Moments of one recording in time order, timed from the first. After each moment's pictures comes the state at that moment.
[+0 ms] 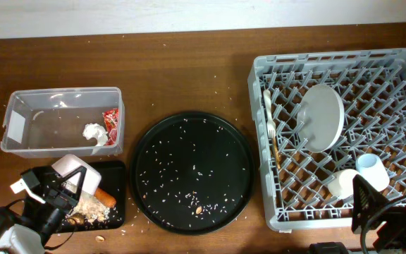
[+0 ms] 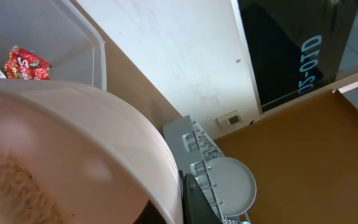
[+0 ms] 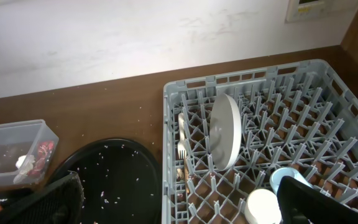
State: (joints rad) left arm 1.04 1.25 0.56 -0.88 1.52 0.51; right arm 0.01 0.73 1.76 -1.47 -0.04 0.18
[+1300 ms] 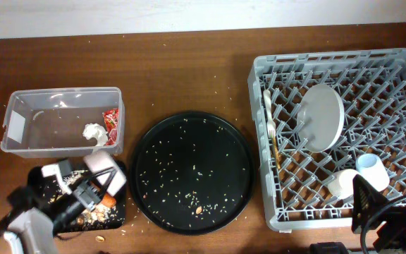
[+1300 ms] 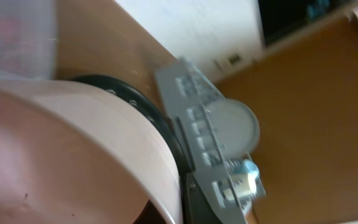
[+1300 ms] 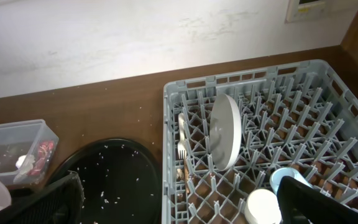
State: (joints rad) left arm 0.78 1.25 0.58 -1.01 1.43 0.69; right arm 0.01 0.73 1.76 -1.47 -0.04 0.18
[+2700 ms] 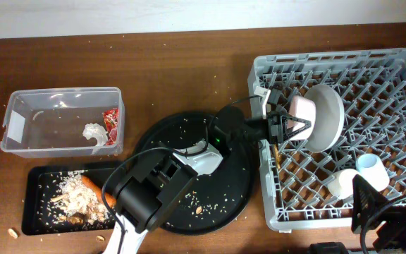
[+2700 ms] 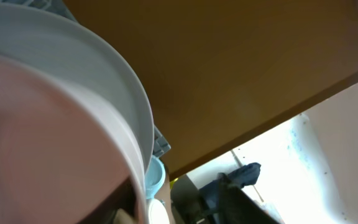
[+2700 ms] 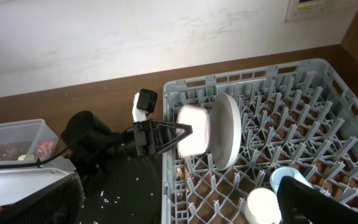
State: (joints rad) left arm -0.78 2.19 1.23 1.13 0.76 -1.11; right arm 0.01 0.73 1.76 -1.47 -0.04 0.18
